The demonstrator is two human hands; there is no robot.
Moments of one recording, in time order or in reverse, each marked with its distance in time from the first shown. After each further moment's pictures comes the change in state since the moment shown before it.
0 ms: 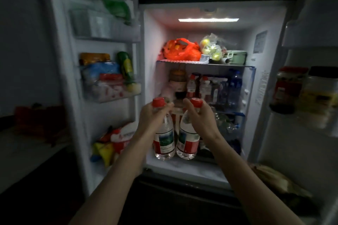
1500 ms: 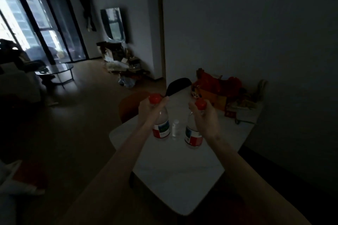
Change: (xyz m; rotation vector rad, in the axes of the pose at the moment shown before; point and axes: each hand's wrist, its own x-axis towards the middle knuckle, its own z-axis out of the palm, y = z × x) left_hand 0.133 -0.227 -1.049 0.349 0.631 -0.222; right_hand -0.175 -0.269 1.020 0.340 -0.539 0.102
